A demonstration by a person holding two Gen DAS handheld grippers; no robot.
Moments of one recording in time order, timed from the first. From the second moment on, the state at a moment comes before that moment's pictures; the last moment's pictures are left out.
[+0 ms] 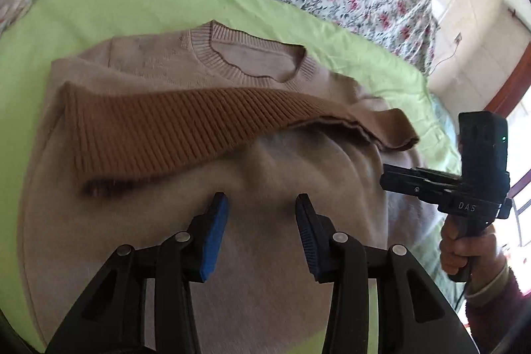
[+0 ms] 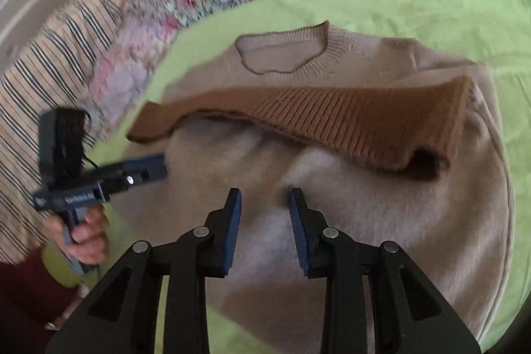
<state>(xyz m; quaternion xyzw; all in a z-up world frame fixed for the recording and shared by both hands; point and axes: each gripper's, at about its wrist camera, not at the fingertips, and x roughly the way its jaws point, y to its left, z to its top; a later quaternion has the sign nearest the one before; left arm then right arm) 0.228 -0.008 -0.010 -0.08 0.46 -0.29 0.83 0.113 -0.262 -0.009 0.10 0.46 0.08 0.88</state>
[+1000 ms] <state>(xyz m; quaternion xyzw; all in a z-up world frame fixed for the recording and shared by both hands) 0.109 0.064 -0.011 -0.21 0.45 -0.19 0.85 0.012 -0.304 -0.005 0.25 0.38 -0.04 0.89</state>
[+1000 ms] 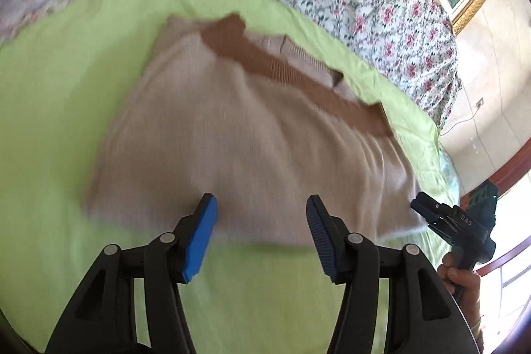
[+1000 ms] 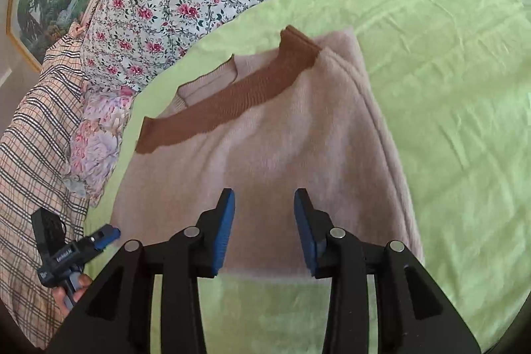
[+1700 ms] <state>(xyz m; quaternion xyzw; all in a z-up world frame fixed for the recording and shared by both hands) 0.102 0.089 -0.047 -0.34 0.44 -0.15 0.82 -0.008 -0.269 -0.011 0.23 0.40 -0.01 0.89</state>
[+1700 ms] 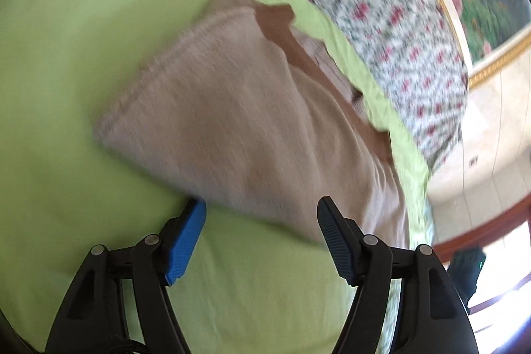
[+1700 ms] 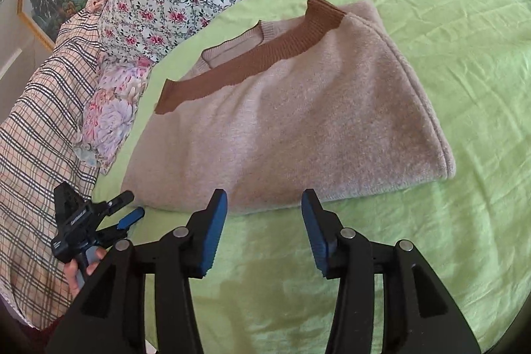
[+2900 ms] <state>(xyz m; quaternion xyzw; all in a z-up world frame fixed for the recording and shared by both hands) 0.159 -0.097 0.013 -0.08 0.40 -0.23 0.88 0.249 -0.273 -0.034 0.34 0.48 0.23 0.78</state>
